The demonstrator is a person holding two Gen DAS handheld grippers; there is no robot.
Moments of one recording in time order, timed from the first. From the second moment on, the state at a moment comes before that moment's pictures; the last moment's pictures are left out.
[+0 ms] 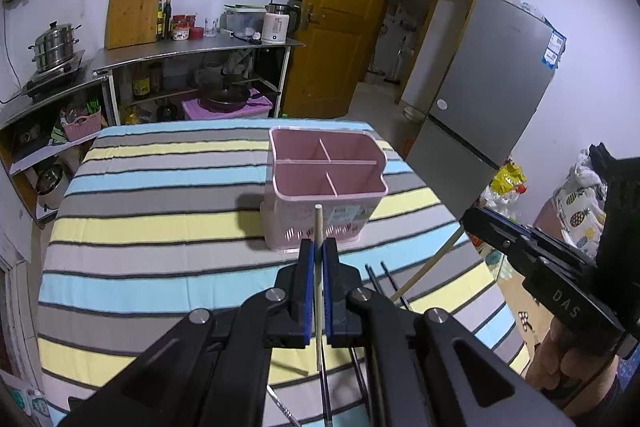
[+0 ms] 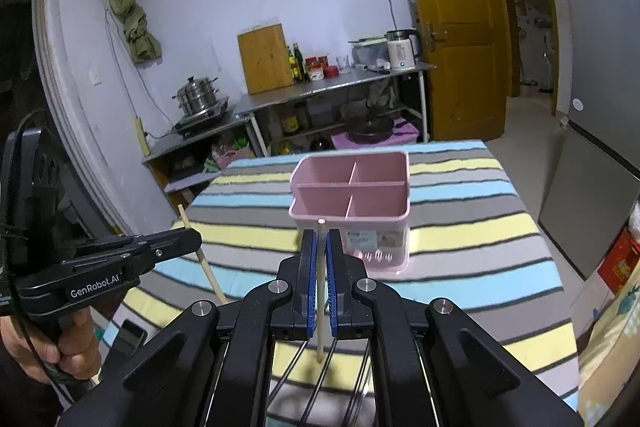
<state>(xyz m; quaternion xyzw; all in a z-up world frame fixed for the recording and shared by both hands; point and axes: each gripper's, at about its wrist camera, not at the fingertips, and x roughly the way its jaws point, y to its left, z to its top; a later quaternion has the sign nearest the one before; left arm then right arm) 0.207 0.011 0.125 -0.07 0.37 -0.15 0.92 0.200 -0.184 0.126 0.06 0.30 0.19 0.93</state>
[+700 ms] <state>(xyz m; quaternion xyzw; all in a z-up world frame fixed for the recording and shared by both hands) 0.302 0.011 0.198 -0.09 0.28 -0.14 0.94 0.283 -0.187 0.188 0.10 0.21 0.17 0.96</state>
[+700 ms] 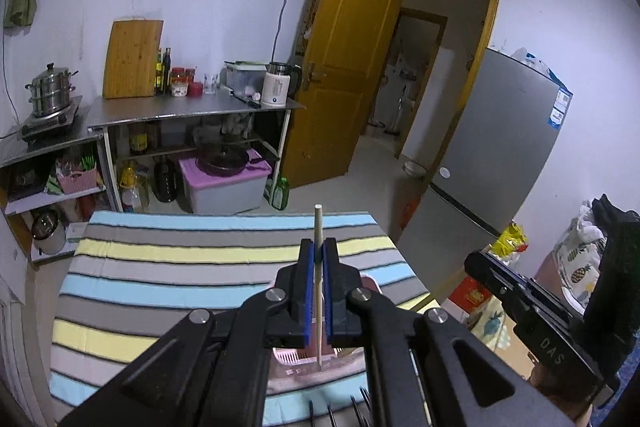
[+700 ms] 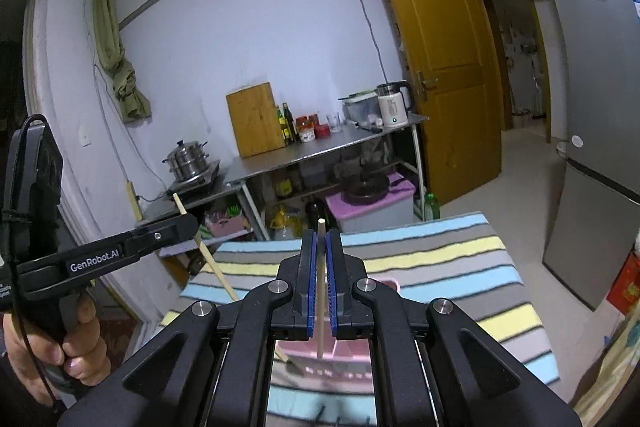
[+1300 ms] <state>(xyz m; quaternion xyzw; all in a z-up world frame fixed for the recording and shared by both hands) 0.339 0.016 0.119 -0.11 0.33 -0.13 0.93 0.329 -0.169 0.108 0.09 0.29 0.17 0.94</state>
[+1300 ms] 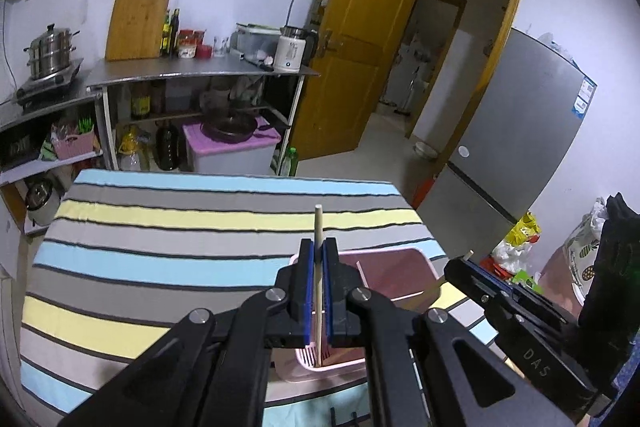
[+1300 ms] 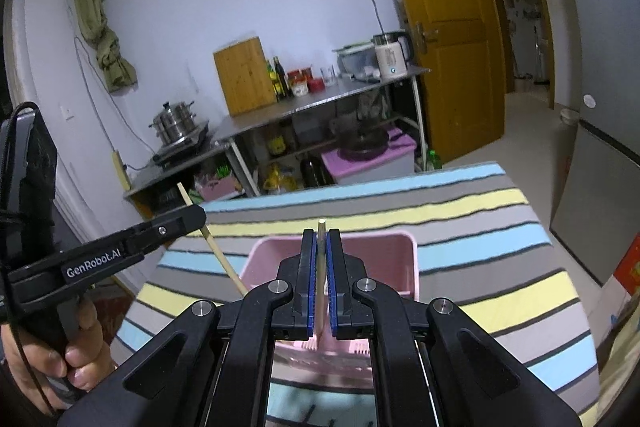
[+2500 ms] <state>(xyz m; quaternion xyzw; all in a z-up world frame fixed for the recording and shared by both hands) 0.173 0.028 0.123 -0.09 0.28 -0.10 0.95 0.179 -0.210 0.119 0.07 0.25 0.17 0.95</state>
